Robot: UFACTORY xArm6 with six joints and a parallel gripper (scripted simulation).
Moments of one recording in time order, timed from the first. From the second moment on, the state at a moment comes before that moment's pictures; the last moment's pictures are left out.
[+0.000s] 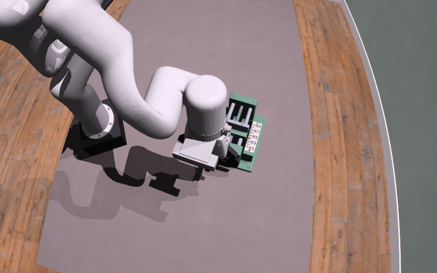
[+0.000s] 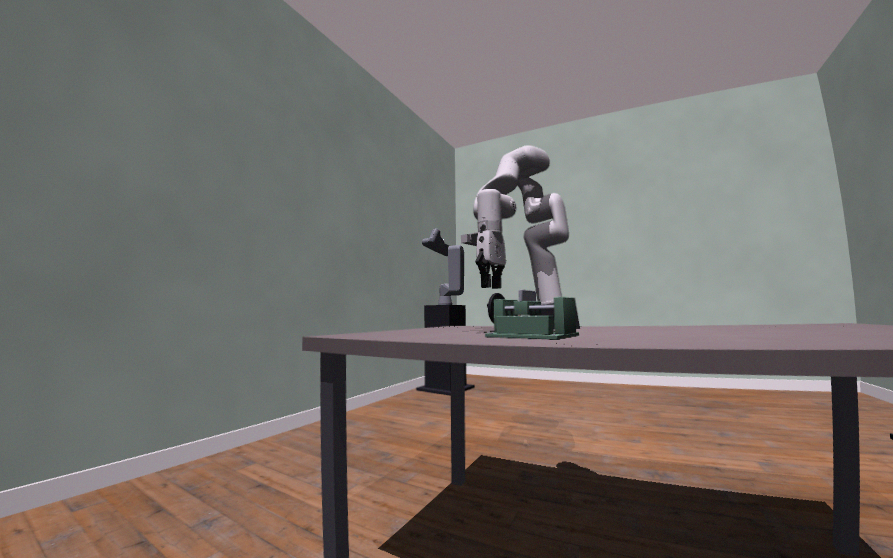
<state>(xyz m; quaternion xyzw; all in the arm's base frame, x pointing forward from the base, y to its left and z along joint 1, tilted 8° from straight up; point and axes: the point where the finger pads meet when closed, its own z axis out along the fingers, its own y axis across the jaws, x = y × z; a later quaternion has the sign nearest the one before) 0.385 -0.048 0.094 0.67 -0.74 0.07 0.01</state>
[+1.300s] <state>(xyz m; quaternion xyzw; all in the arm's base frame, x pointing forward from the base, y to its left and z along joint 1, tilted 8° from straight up) 0.390 -0.056 0.026 0.67 -0.74 0.07 0.01</state>
